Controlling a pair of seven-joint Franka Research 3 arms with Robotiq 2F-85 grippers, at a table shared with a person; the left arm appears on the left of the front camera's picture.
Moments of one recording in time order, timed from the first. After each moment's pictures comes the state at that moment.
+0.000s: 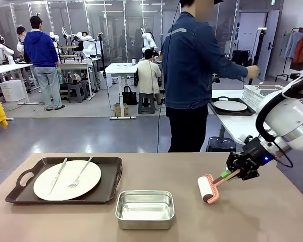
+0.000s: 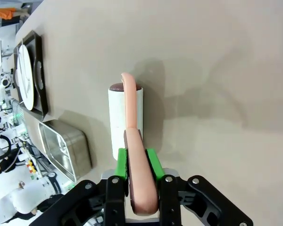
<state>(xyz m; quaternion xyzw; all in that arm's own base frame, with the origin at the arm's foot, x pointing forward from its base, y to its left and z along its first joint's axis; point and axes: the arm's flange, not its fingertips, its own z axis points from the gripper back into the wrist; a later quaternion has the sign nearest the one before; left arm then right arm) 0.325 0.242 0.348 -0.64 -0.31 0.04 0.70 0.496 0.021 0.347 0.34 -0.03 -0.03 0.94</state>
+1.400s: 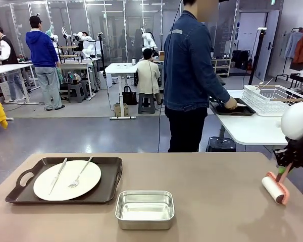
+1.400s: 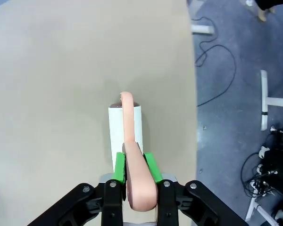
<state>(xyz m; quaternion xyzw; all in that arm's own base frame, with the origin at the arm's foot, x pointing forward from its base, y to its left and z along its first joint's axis) 0.325 0.243 0.348 -0.64 -0.31 0.04 0.70 0.465 -0.077 0.410 0.01 -0.15 -0.05 0.99</state>
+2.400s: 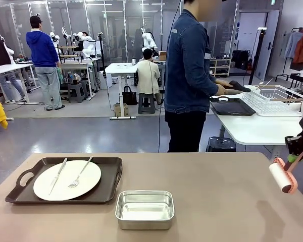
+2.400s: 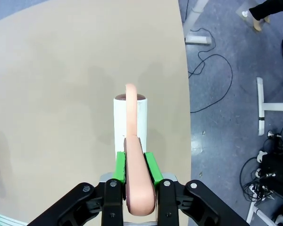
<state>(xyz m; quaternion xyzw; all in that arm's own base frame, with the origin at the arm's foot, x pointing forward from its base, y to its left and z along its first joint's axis) 0.325 0.243 0.348 -0.64 -0.31 0.04 0.70 0.414 -0.064 0.475 0.01 -0.18 -0.04 0.98</state>
